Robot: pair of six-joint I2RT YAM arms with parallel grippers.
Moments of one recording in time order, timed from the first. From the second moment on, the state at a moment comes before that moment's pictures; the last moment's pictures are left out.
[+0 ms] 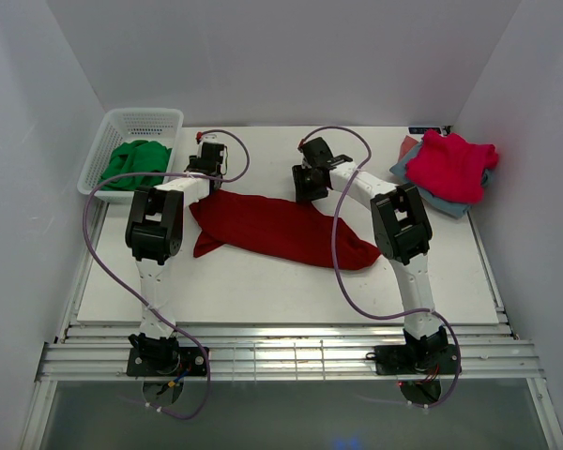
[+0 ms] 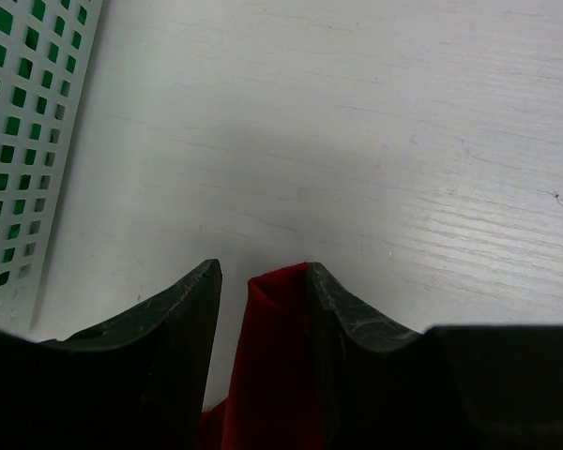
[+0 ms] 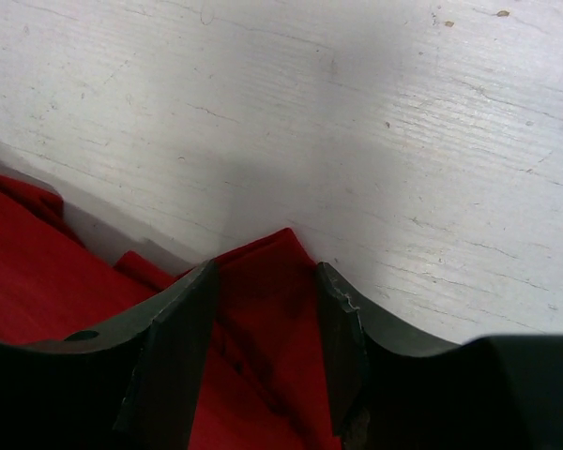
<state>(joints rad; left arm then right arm) -0.22 2.19 1.52 -0.08 -0.51 -0.11 0.51 2.27 1.81 -0.51 -0.05 0.25</state>
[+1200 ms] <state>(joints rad) -0.21 2.11 1.69 -0.21 -0.50 -0.11 0.44 2.03 2.07 -0.66 0.16 0.15</state>
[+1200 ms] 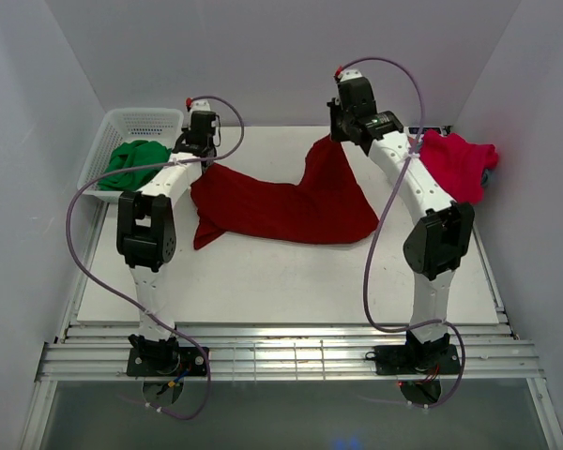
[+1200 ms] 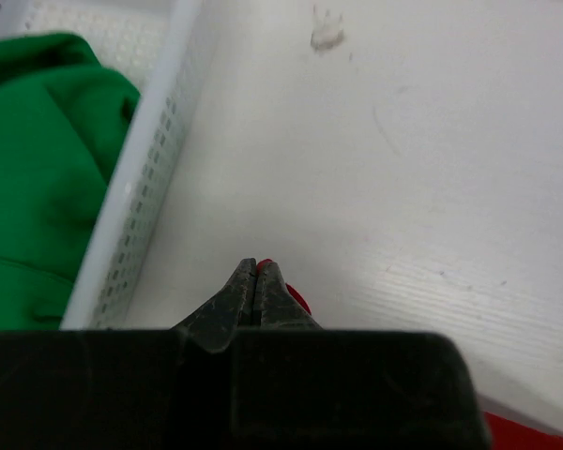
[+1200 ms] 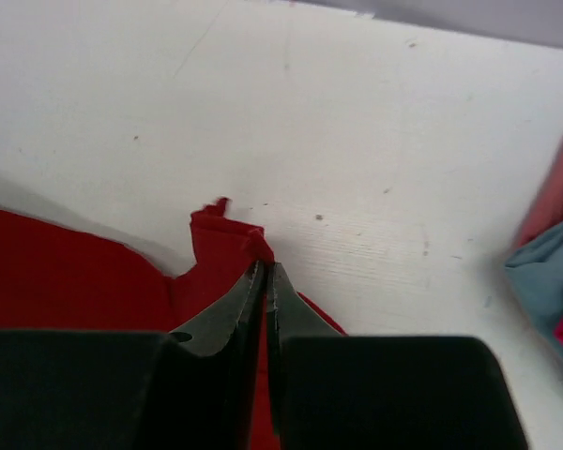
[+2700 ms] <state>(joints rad) -0.17 1.23 2.31 -0.38 0.34 -0.32 0.31 1.11 2.27 -0.47 -0.15 0.06</state>
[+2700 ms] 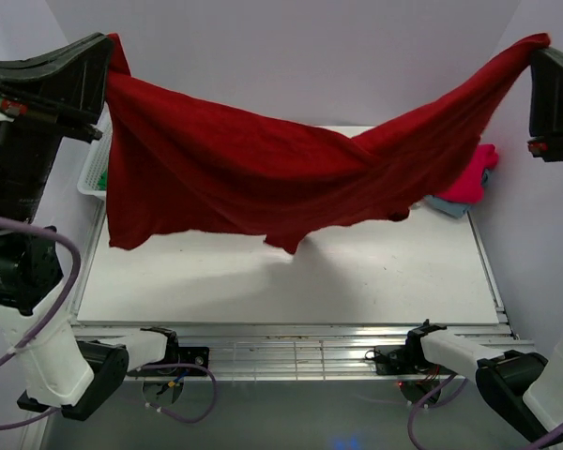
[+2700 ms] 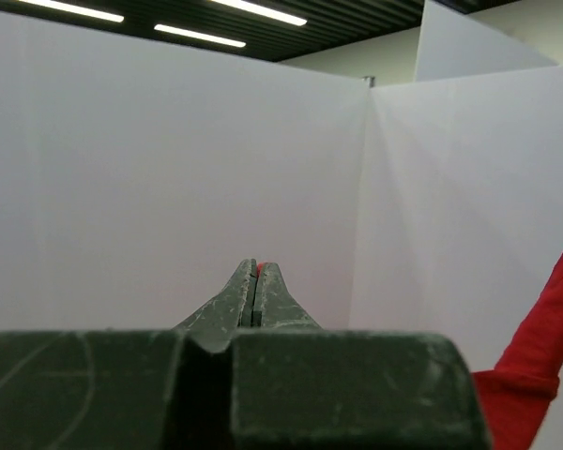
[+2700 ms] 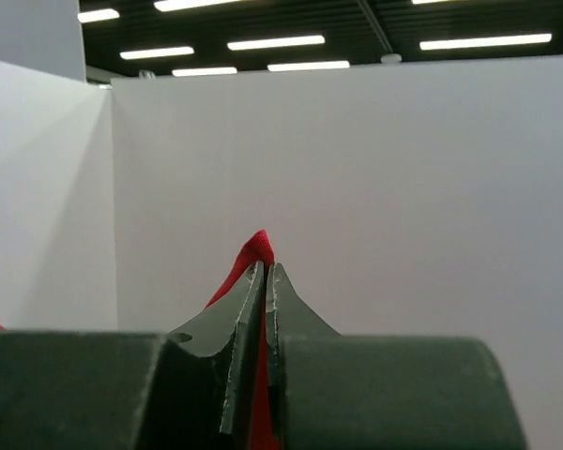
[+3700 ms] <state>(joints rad) -0.18 1.62 1.05 0.00 -0.23 -0.28 0.29 1.89 1.47 -0.21 0.07 0.05</state>
